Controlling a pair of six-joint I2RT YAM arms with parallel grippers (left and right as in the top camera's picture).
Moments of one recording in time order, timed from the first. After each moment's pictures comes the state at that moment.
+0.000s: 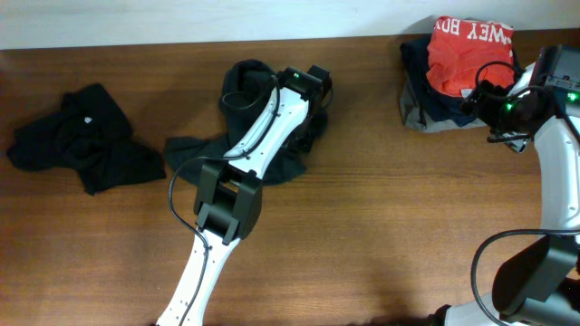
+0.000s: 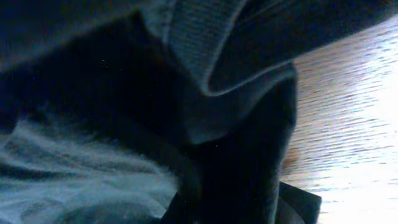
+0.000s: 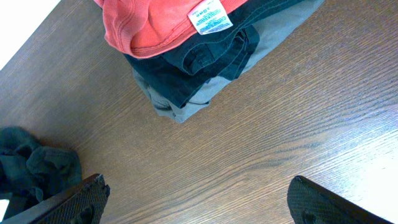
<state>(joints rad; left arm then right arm) -0.55 2.61 2.45 -1.50 -0.14 -0.20 -0.35 1.71 1.55 -0.93 -0.20 0.34</state>
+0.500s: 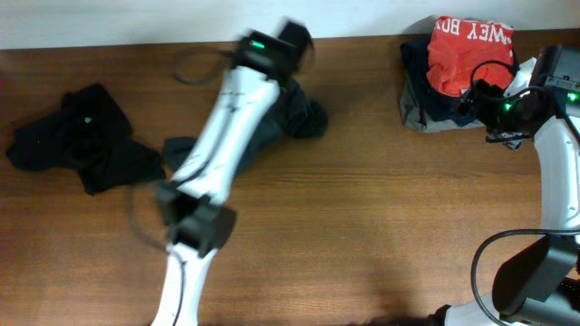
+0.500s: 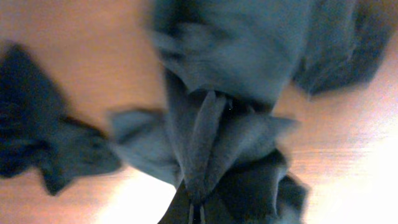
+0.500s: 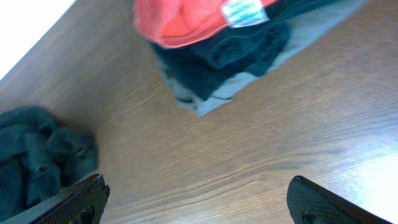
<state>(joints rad) -0.46 2.29 2.62 -1.63 -0.35 -0.23 -0.35 1.71 1.55 -0.93 -0.32 0.27</state>
